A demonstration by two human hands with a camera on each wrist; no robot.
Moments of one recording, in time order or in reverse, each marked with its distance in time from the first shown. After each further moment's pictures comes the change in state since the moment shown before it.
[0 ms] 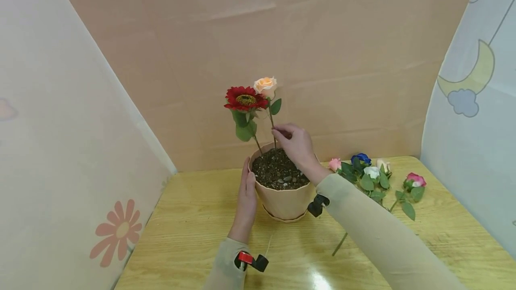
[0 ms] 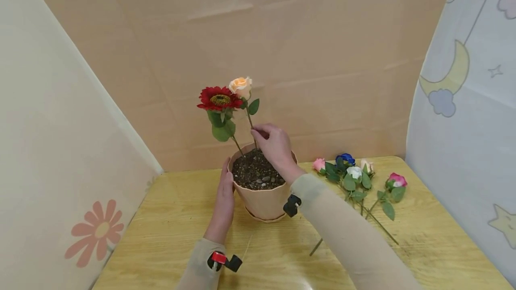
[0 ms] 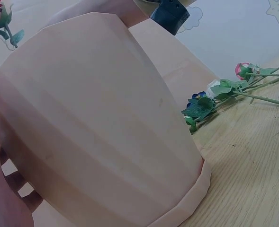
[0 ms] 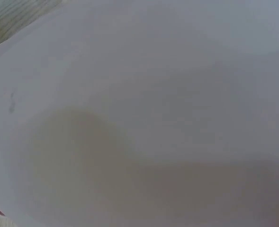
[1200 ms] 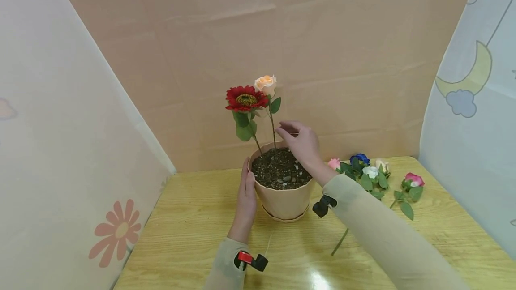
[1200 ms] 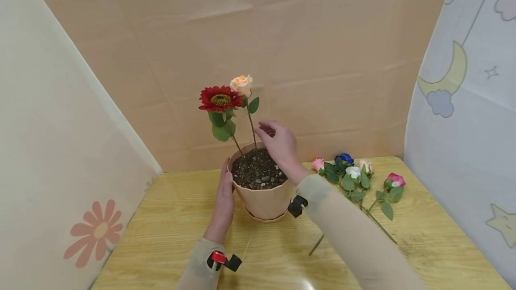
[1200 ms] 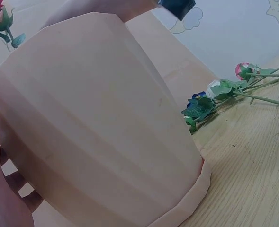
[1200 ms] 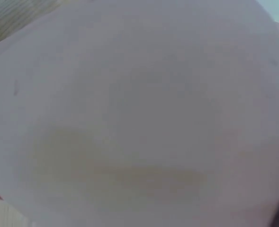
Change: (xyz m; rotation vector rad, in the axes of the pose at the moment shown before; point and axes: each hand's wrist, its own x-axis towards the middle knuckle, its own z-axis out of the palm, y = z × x) left_hand -0.001 -0.006 0.001 -0.017 -0.003 -0.002; right_hand -0.006 -0.003 -0.016 0.002 0.024 0.036
